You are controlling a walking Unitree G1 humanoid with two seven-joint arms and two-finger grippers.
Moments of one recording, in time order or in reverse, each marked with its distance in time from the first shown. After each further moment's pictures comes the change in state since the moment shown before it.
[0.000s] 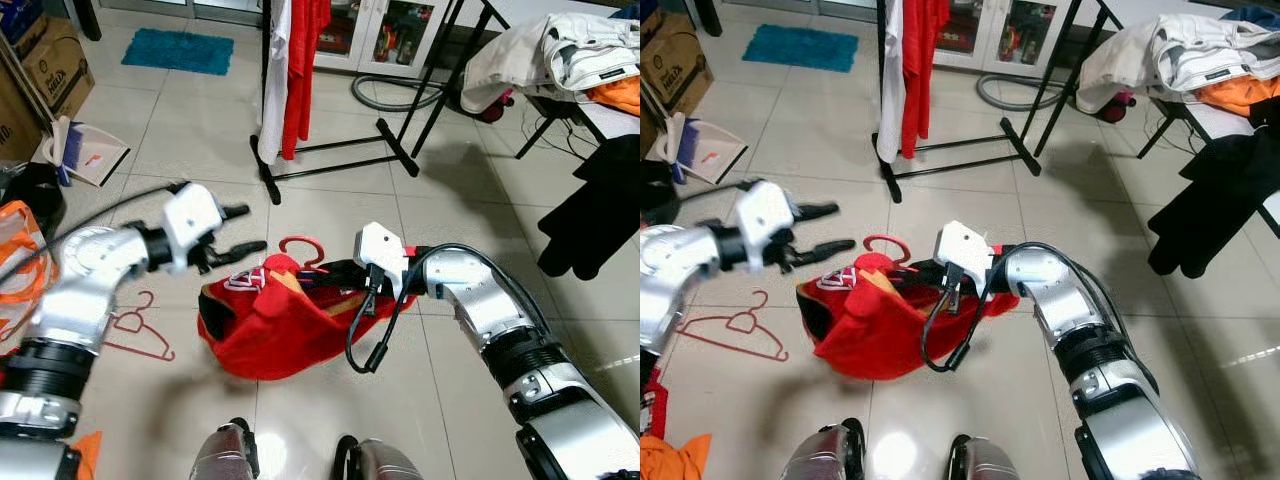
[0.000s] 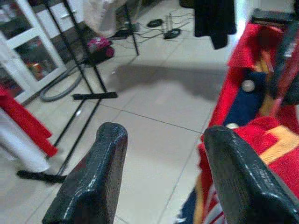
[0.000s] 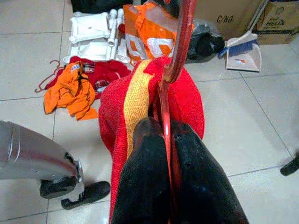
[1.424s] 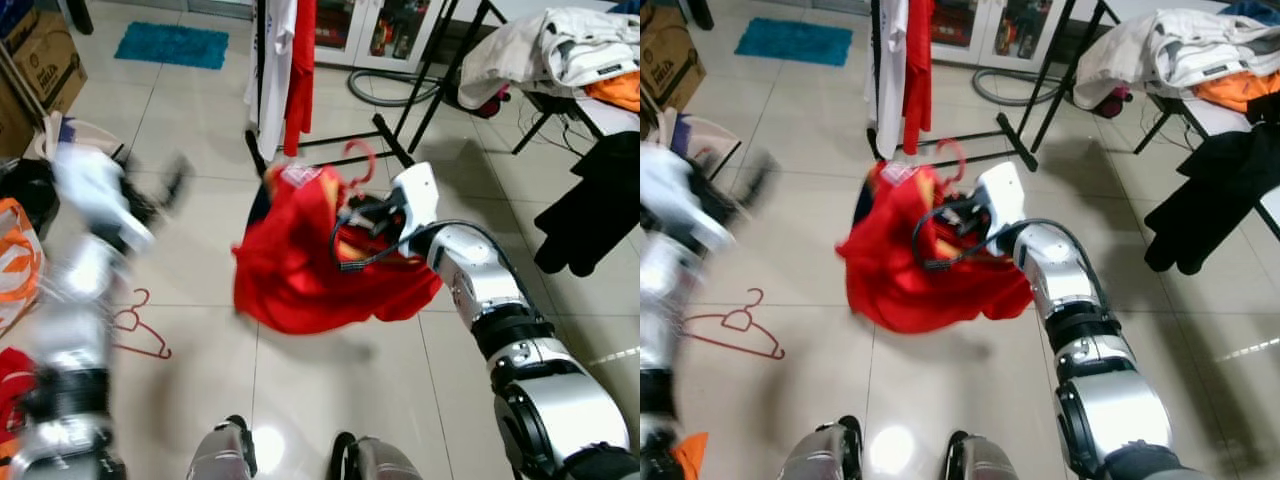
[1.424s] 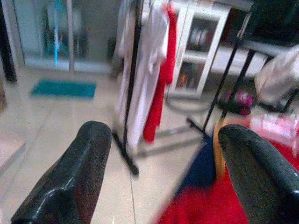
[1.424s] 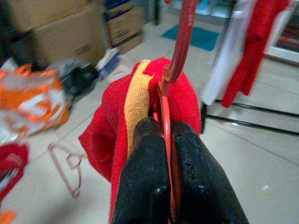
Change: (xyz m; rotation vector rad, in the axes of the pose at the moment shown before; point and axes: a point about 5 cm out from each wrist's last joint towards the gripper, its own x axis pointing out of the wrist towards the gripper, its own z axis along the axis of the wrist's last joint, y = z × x) left arm -0.013 0.003 -0.031 -0.493 -0.184 0.815; right arm -0.015 -0.053 -0.003 0.403 -0.165 -0.688
